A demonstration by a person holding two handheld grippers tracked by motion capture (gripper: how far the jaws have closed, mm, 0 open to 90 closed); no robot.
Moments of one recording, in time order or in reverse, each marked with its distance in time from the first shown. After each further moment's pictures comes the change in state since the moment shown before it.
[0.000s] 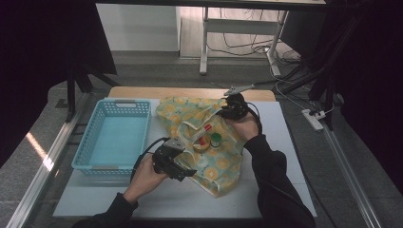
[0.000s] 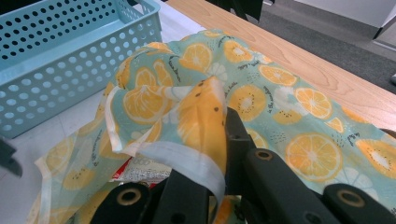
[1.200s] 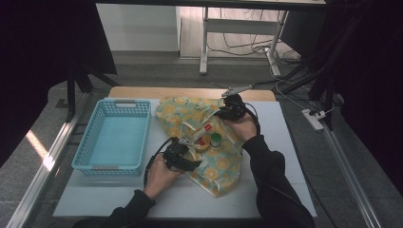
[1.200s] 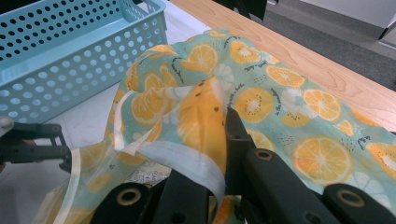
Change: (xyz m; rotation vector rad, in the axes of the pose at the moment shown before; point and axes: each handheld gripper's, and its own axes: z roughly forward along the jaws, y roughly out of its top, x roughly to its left) left arm 0.023 0.003 0.051 0.072 0.186 -0.143; right arm 0.005 0.001 0.005 0.006 0.010 -0.008
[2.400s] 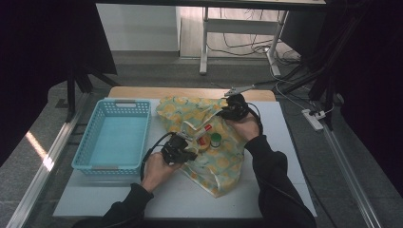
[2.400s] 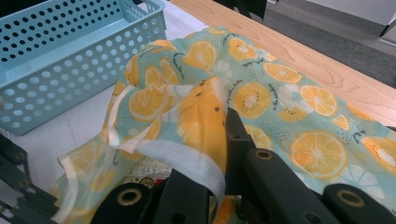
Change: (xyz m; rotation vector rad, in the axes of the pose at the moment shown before) left arm 0.008 0.017 -0.028 0.019 -0.155 -0.025; right arm -0.003 -0.001 -0.008 -0.001 0.005 0.014
